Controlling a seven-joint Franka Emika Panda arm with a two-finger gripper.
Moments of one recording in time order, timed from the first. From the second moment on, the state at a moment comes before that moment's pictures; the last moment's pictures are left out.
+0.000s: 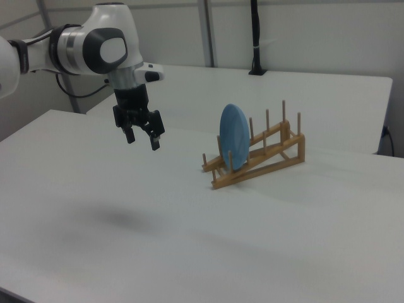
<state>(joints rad) 0.03 0.17 -0.02 -1.64 -0.07 1.74 0.15</state>
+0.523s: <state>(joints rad) -0.02 0.17 -0.02 -1.61 -0.07 1.90 0.15</state>
